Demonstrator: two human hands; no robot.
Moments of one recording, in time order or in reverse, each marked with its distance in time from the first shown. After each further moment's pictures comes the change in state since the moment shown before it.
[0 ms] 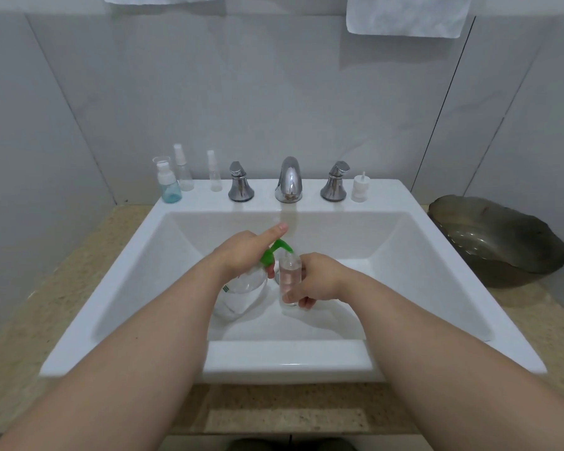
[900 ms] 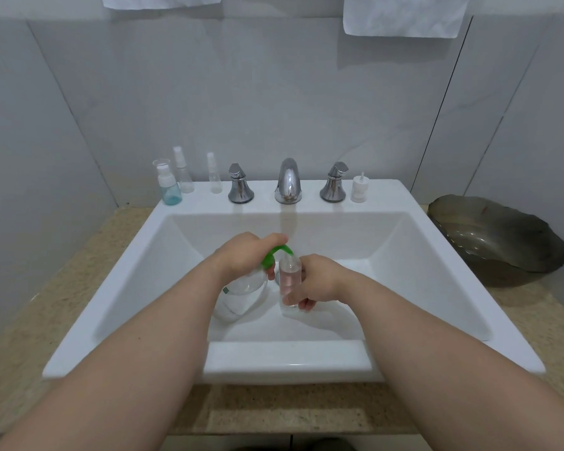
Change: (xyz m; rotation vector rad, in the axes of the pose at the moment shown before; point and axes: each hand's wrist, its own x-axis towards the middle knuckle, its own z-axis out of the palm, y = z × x) left_hand -0.007 0.007 0.000 0.023 0.001 -0.029; right_hand -0.006 -0.003 -0.001 -0.006 -0.014 -0.001
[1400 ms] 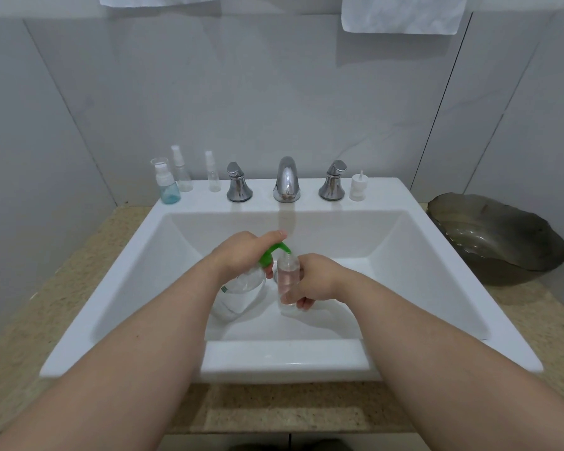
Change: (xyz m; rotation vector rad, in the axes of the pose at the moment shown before) left_hand 0.003 -0.003 0.000 -0.015 -0.019 0.011; right_hand 0.000 0.000 0.001 0.014 -0.007 -0.002
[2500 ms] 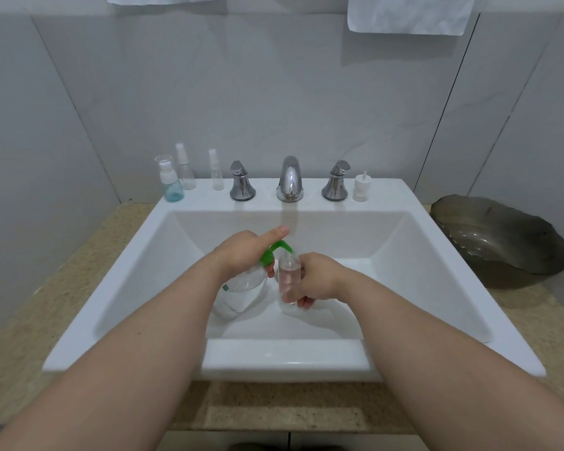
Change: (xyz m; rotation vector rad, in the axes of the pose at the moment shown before) left_hand 0.000 -0.002 0.000 -0.036 -0.007 -0.005; right_hand 0.002 -0.001 0.000 0.006 0.001 -0.002
